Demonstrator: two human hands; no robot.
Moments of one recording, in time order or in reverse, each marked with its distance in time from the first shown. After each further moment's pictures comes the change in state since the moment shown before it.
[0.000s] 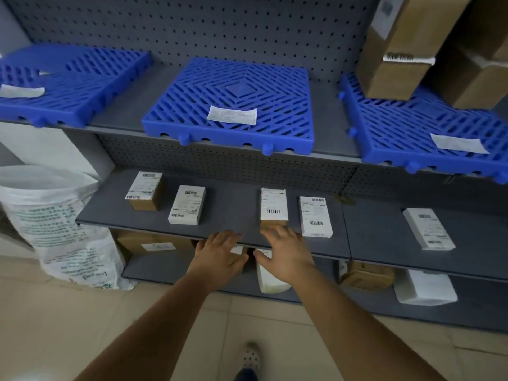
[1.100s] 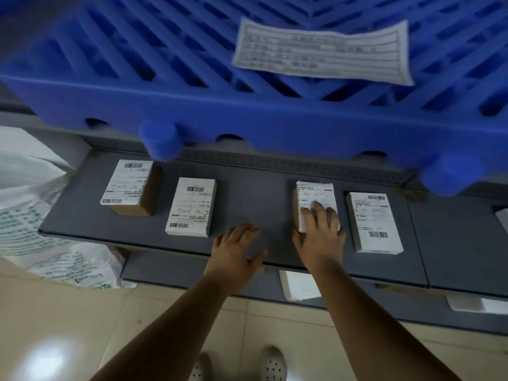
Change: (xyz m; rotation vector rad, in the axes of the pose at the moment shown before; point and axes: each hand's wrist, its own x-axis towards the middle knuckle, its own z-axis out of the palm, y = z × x) left_hand 0.149 -0.113 0.082 -0.108 -0.024 -0.012; right_hand 0.176 0.058 0.142 -0.150 0.122 0.337
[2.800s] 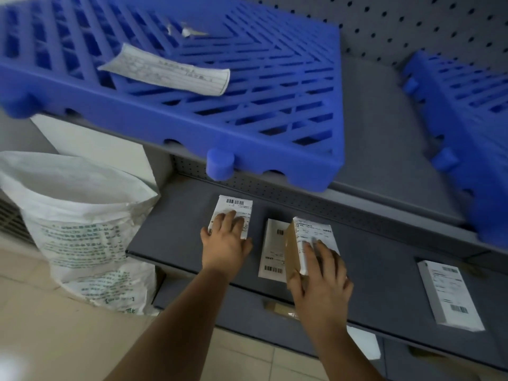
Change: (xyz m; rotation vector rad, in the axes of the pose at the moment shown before) left_hand 0.030 -0.224 -0.143 0.174 0.245 -0.225; right_hand -0.040 -0.269 -0.035 0.061 0.222 -0.068
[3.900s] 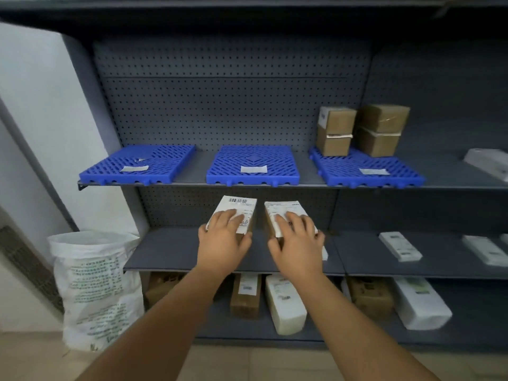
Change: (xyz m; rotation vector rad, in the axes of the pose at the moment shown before) left_hand -0.393 0.291 -0.231 -0.068 0.402 0.393; right_hand -0.249 0.171 -0.354 0.105 0.300 -0.012
